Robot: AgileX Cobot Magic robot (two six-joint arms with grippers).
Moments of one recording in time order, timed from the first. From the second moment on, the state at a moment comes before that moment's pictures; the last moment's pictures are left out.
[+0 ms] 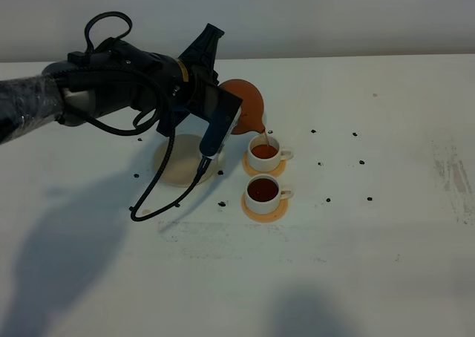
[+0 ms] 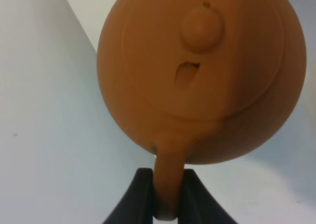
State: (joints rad) left arm -0.48 2.08 -1.47 0.22 0.15 1.58; right arm 0.10 -0.01 -0.52 0.03 1.11 -0.02
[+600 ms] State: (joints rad) left arm -0.49 2.08 -1.47 0.28 0.15 1.55; right arm 0.10 -0.01 -0.52 0.03 1.11 -0.02
